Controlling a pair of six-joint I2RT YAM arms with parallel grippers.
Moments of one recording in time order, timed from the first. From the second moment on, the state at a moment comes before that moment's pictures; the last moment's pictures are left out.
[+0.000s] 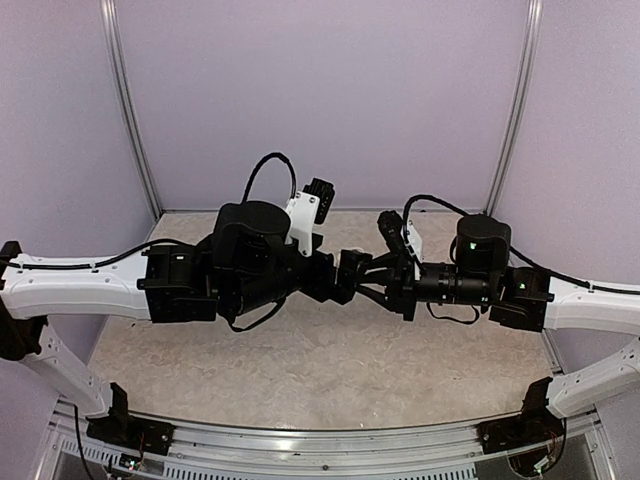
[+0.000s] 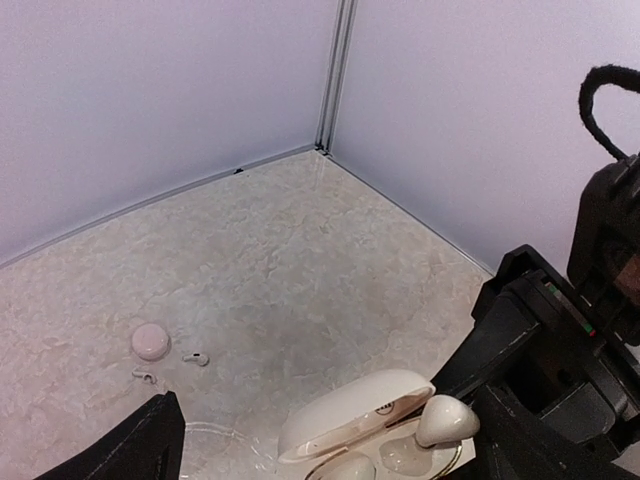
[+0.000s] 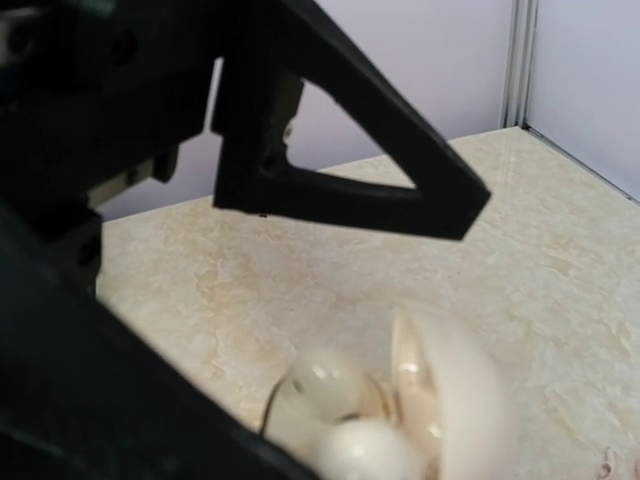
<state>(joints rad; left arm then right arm) -1.28 1.49 1.29 -0.10 -0.50 -0.31 0.99 1.14 0.81 0.16 -0.27 0.00</state>
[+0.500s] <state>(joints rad) -1.28 1.42 1.23 -0.12 -0.48 -0.32 0.99 1.14 0.81 0.16 -0.25 0.00</state>
